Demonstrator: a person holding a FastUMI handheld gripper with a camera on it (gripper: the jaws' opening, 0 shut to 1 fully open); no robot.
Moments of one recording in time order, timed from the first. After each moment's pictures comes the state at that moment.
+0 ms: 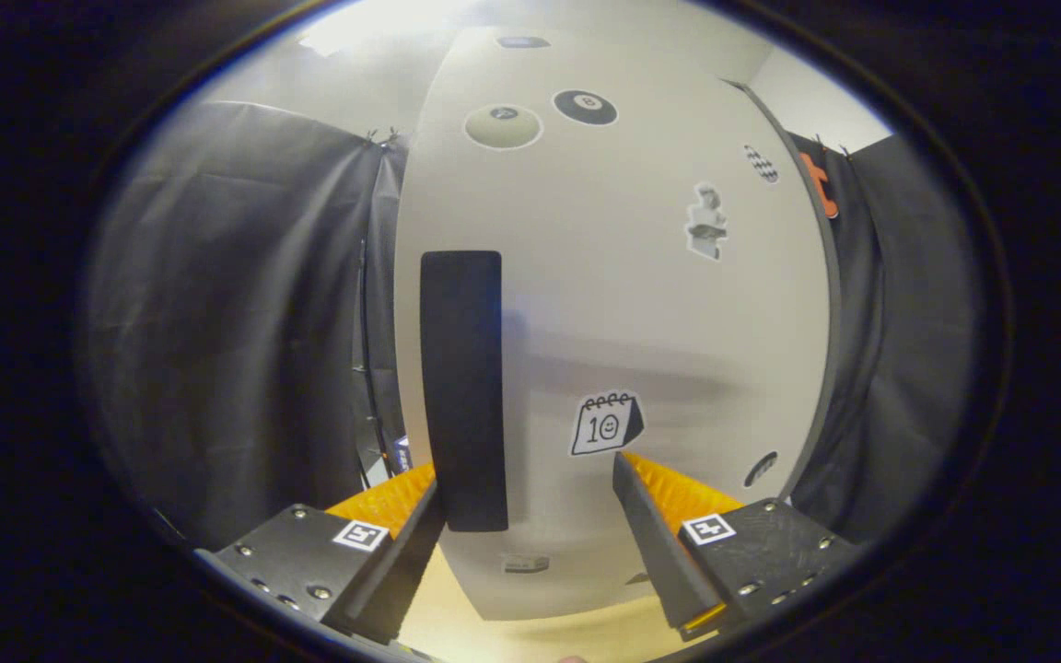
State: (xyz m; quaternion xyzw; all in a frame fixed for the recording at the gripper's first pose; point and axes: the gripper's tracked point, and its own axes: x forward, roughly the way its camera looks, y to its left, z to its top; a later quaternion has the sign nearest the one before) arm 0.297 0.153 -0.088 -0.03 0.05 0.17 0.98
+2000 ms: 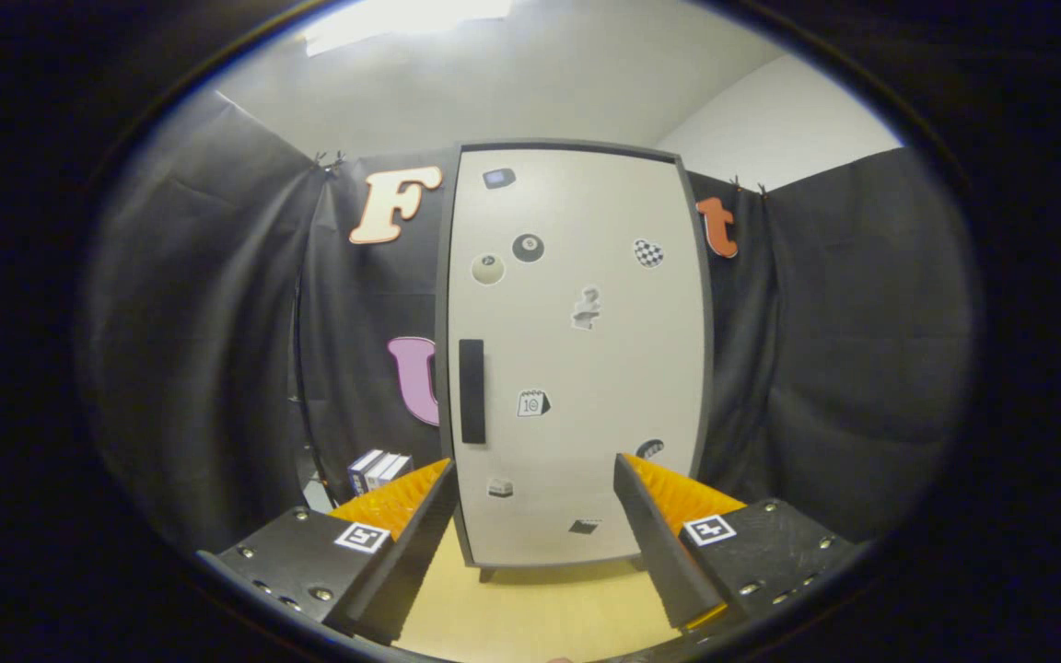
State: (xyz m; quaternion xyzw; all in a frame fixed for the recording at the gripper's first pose) arm 0.146 0.112 -0.044 -0.03 0.00 0.01 1.00
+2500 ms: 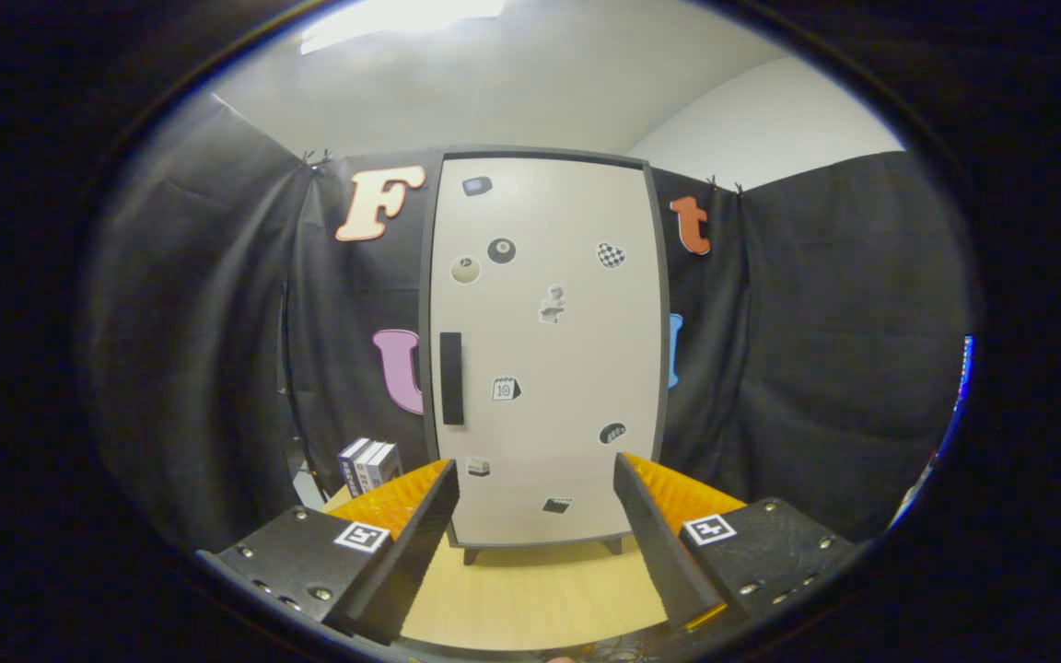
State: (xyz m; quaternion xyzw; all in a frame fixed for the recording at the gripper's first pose) arm 0.105 0.095 -0.037 -0.03 0.01 -0.02 1.00
